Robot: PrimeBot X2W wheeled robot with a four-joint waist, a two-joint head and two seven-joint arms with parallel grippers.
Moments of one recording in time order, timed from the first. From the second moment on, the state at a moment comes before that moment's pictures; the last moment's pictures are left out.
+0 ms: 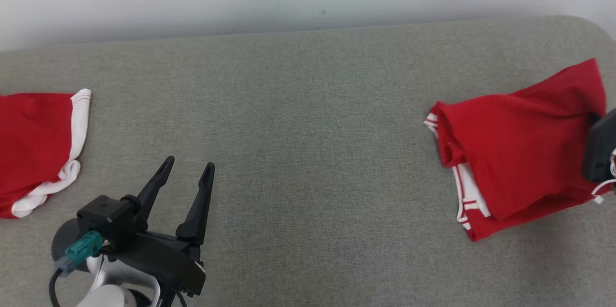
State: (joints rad) left arm -0.31 0.50 -0.66 -0.08 -0.62 0.27 -0.11; right arm -0.54 -0.32 -0.22 0.45 0.10 0.13 0.56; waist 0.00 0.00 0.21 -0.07
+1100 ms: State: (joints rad) left arm -0.35 0.53 -0.67 -0.13 -0.59 0.28 -0.10; right arm -0.57 -0.48 -0.18 0.45 0.09 0.13 0.36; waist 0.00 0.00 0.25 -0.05
